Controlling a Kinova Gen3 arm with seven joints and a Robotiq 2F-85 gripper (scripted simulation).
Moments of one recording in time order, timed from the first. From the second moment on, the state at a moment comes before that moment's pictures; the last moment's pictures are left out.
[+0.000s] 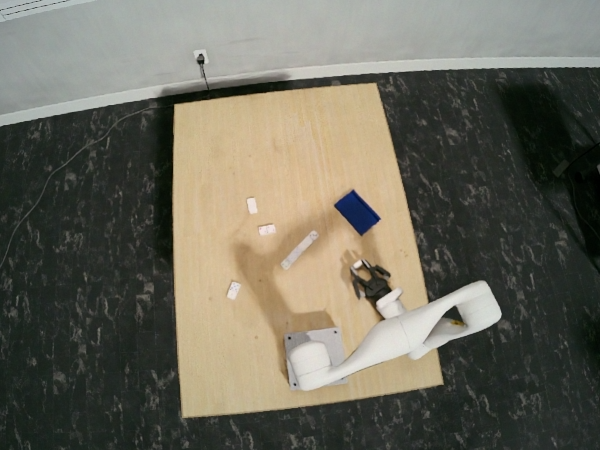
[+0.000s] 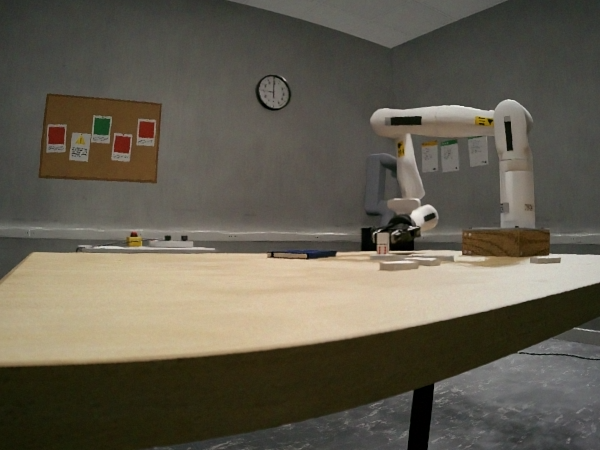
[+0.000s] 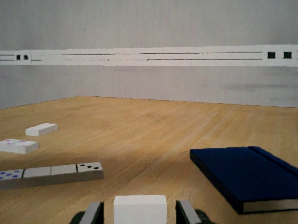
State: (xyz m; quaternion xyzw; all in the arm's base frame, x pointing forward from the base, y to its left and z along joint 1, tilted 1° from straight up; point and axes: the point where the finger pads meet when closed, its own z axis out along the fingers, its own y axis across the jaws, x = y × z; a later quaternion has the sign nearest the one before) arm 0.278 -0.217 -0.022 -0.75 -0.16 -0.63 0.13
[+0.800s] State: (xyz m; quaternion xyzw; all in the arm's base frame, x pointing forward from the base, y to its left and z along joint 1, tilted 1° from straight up) arm 0.273 -0.219 -0.018 -0.75 -0.16 -0.63 0.13
